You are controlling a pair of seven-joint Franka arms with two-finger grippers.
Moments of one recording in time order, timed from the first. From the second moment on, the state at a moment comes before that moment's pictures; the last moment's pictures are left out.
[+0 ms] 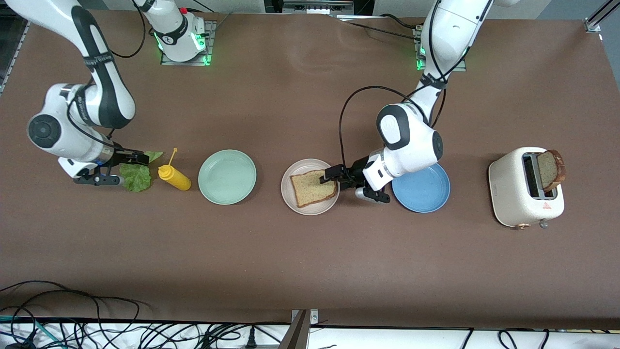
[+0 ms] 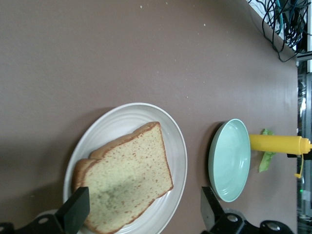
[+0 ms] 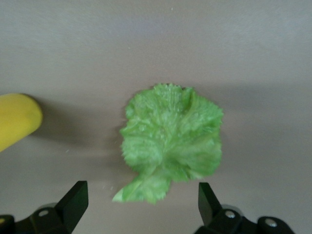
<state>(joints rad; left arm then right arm) -0.55 0.60 0.04 -1.76 -1.24 2.49 0.45 -0.01 0.34 -0.07 -2.13 -0.07 2.32 0.01</state>
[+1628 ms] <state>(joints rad) -0.25 0.34 0.08 -1.64 -0.01 1.68 -0.18 0.01 0.45 -0.08 -1.88 -0.08 2.07 0.11</state>
